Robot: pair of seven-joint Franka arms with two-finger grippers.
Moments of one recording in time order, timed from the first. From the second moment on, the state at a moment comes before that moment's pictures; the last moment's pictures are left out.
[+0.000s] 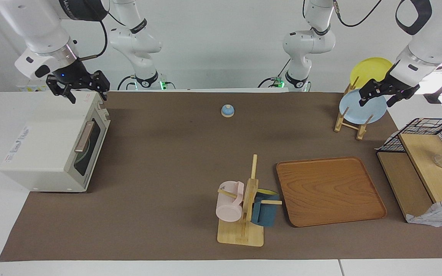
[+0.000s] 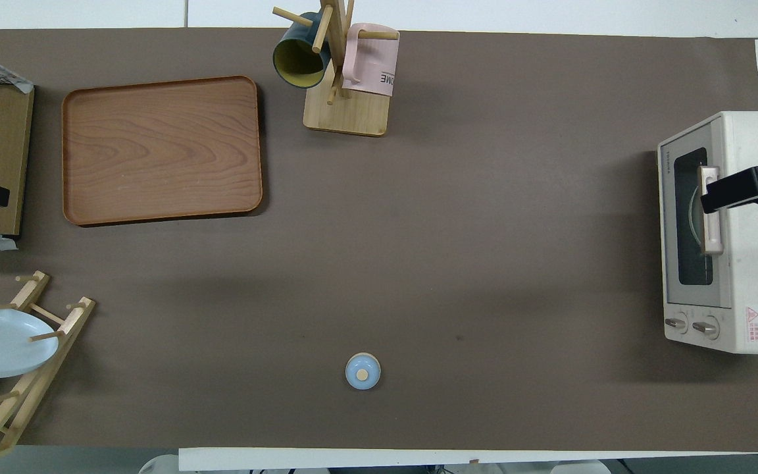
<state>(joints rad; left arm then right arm) -0.04 -0.03 0.03 -1.61 -0.01 1.50 0.12 -0.14 -0.04 0.11 -1.59 -0.02 1.47 -0.14</state>
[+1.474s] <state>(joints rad) -0.04 -0.03 0.03 -1.61 -0.01 1.50 0.12 -0.17 0.05 0.10 -1.87 -0.24 1.83 -0.32</state>
